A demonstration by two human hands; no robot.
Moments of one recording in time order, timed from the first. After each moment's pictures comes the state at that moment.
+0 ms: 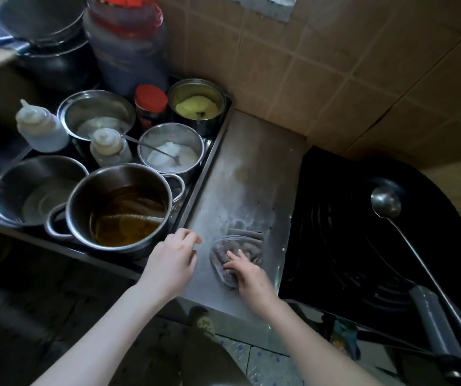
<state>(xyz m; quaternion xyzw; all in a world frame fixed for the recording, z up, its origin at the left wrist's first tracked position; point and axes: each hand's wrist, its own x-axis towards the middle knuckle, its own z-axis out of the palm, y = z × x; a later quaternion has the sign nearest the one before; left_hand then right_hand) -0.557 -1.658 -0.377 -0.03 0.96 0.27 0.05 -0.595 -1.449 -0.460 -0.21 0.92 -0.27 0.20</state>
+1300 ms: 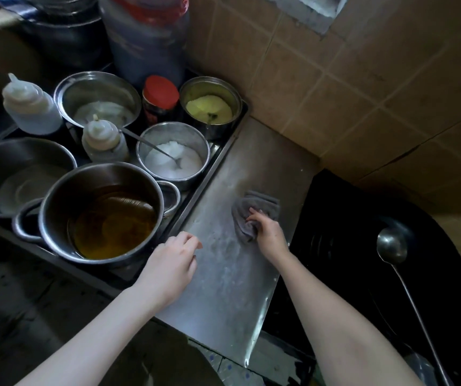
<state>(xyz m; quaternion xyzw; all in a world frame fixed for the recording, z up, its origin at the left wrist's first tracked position) -0.599 -1.643 -0.393 -0.06 0.95 0.29 0.07 -0.776 -1.437 -0.474 -0.17 0.92 -0.31 0.16</state>
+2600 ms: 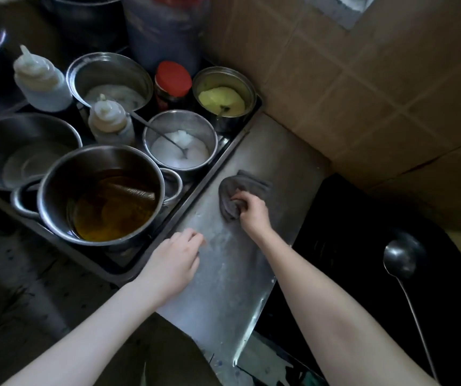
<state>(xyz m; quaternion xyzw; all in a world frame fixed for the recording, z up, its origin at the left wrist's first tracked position) -0.599 -1.624 -0.403 -0.08 0.95 0.29 0.07 -0.790 -1.498 -0.455 -0.17 0.93 -0.29 0.15</state>
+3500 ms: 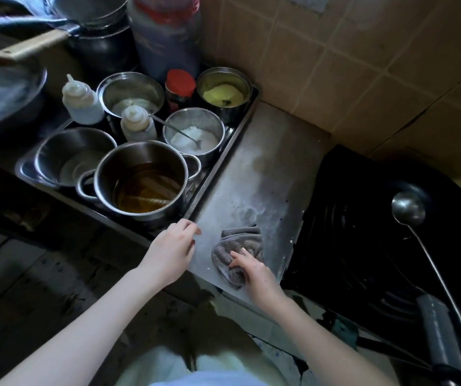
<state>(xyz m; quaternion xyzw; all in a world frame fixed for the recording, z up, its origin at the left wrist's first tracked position) -0.524 -1.653 -0.397 -0.07 0.97 0.25 0.02 -0.577 -1.431 -0.446 -0.26 0.89 -0.27 0.26</state>
